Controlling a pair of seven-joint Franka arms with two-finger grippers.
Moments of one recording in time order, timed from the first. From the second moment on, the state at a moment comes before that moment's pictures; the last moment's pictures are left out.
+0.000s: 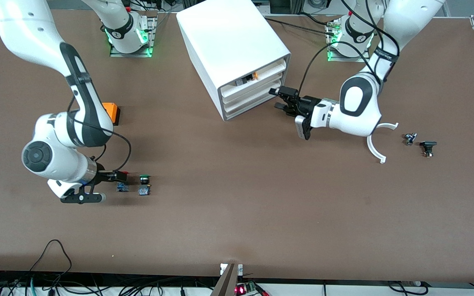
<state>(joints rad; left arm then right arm) 0.01 0.38 -0.37 -2.17 -1.21 1.85 0.90 0.06 0.68 0.06 -1.53 -0.04 2.20 0.11</state>
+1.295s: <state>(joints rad) 0.00 0.55 -0.46 -2.25 -1.43 1.86 1.11 0.06 0.80 0.06 -1.53 -0.04 2.35 0.07</state>
